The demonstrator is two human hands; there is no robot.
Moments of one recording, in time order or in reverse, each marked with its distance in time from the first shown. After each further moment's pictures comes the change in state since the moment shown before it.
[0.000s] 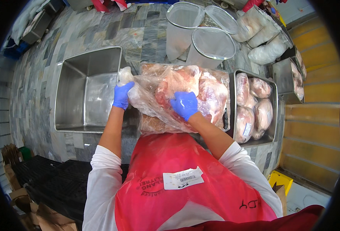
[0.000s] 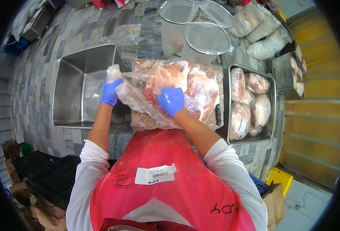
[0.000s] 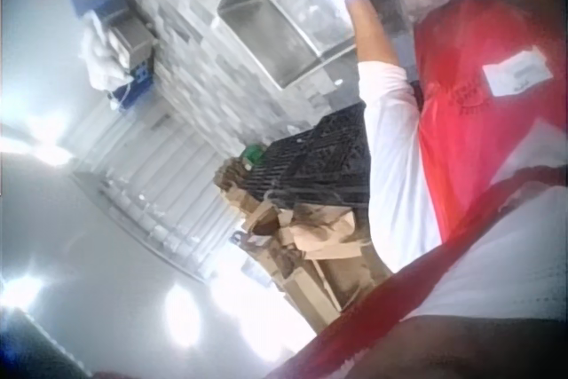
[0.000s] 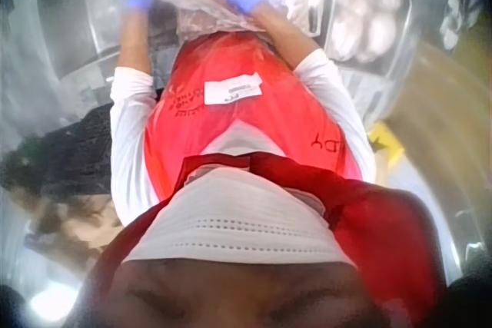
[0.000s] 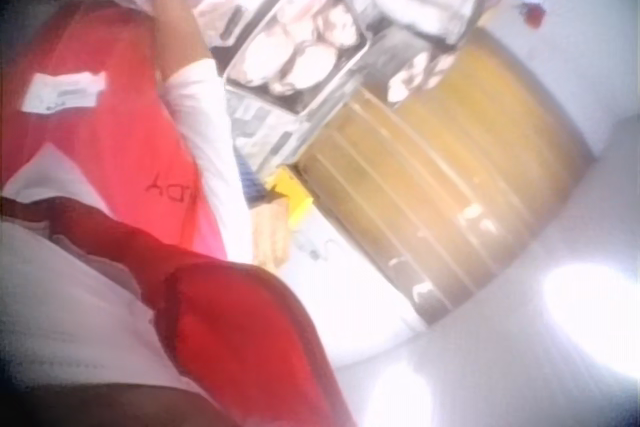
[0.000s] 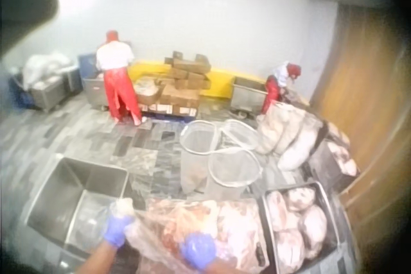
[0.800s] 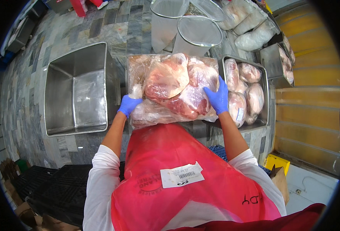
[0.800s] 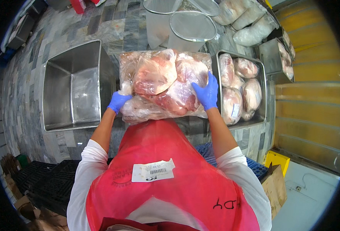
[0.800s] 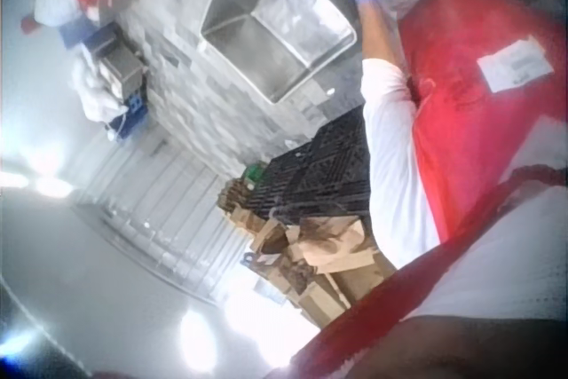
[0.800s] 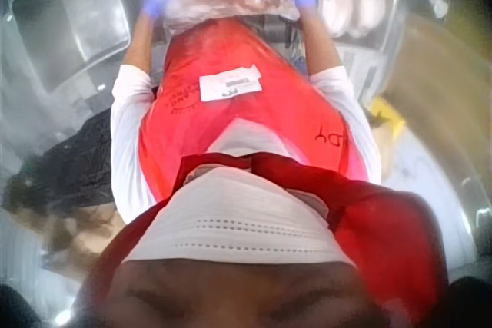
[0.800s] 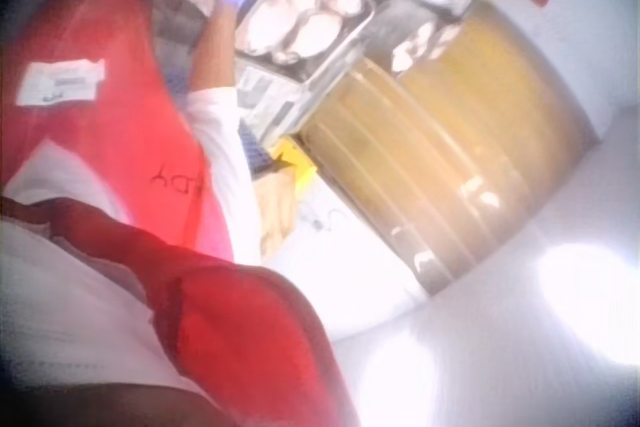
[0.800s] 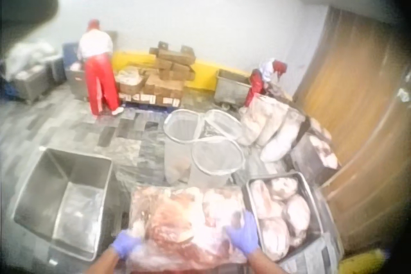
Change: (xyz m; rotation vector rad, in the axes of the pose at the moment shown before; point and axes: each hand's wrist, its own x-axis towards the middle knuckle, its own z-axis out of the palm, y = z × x) left_hand -0.043 -0.087 0.008 0.907 -0.247 -0.218; right_hand -0.108 0.173 0.005 0.238 0.563 0.411
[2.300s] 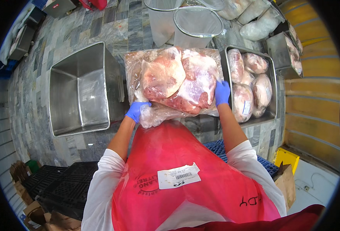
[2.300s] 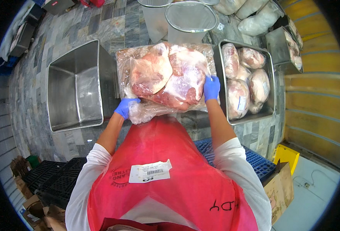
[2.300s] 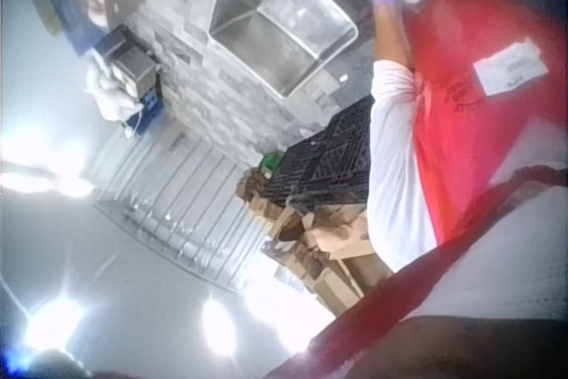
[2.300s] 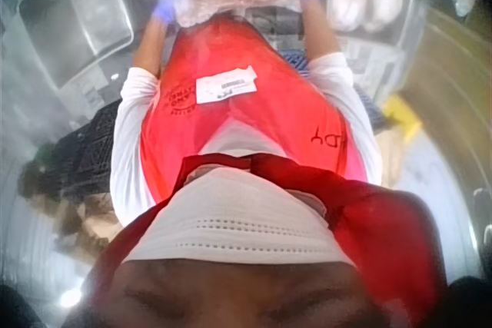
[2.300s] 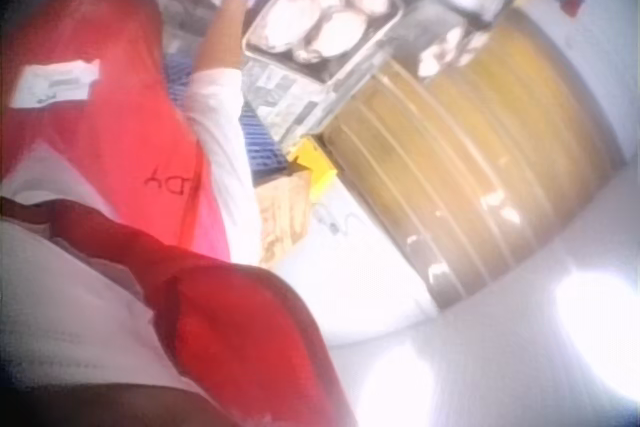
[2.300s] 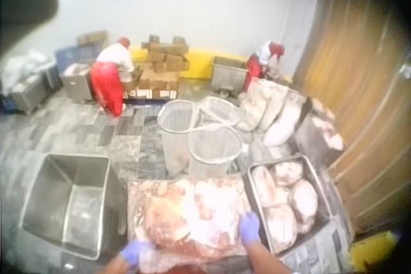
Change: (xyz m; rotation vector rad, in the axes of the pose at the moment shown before) left_hand -0.018 -0.036 0.048 -0.883 -0.319 -0.268; right_hand 0.001 0.050 0.035 0.469 0.055 0.606
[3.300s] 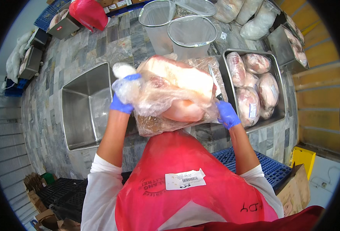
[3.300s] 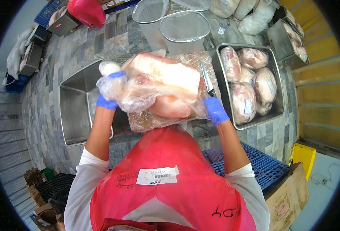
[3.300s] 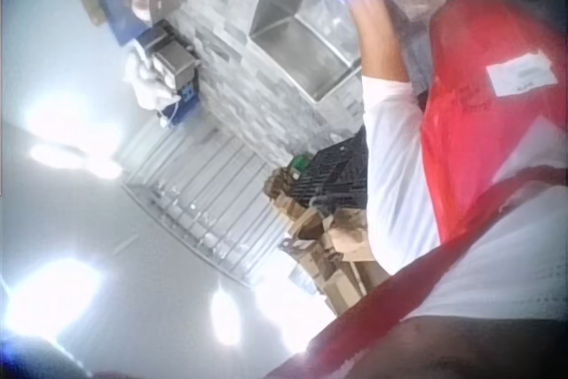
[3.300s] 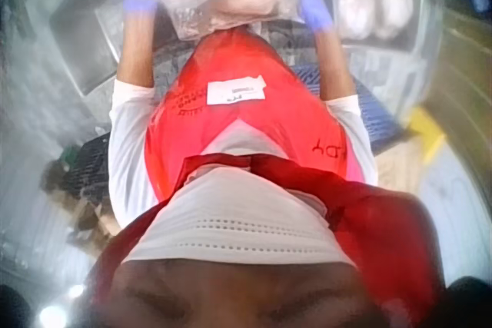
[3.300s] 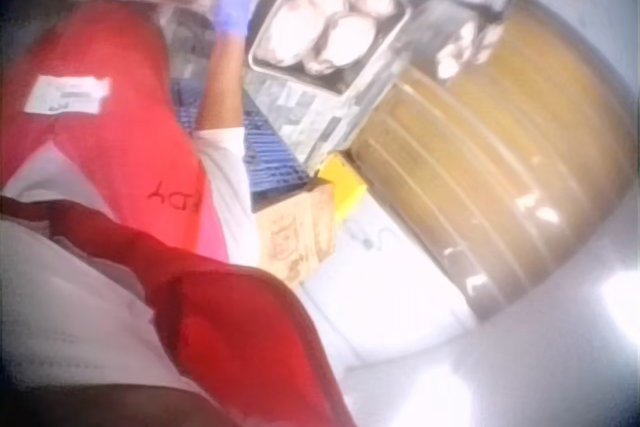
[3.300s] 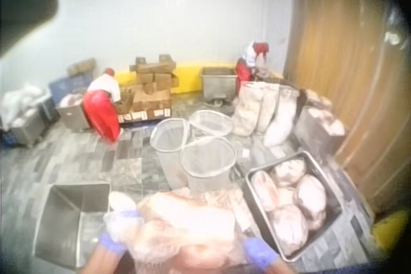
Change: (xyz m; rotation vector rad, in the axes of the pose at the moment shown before) left_hand -0.055 0.200 0.134 2.109 0.465 1.348; right_hand -0.071 -0.077 -0.077 0.134 -0.554 0.393
